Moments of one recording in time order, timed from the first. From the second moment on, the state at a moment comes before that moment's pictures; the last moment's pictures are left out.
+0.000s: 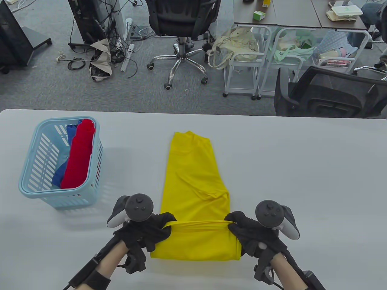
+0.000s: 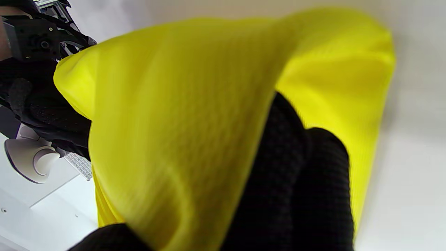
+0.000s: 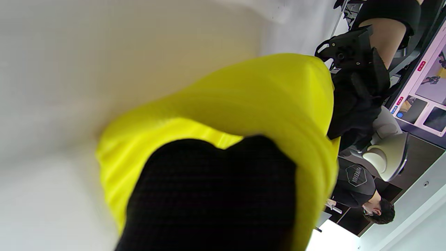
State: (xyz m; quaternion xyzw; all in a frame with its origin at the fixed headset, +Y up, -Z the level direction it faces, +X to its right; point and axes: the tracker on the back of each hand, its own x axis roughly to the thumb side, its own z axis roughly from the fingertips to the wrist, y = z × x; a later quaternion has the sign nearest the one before) left_hand -0.175 -0.725 -0.280 -0.26 -0.29 0.32 0.86; right_hand 0.162 -0.730 -0.255 0.20 0.26 0.85 0.42
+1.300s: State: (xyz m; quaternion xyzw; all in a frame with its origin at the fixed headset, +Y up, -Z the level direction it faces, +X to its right) left_hand -0.148 -0.696 -0.430 -0.11 -0.06 -0.16 0.98; right_hand 0.105 -0.684 -0.428 0.04 0.16 0.99 0.02
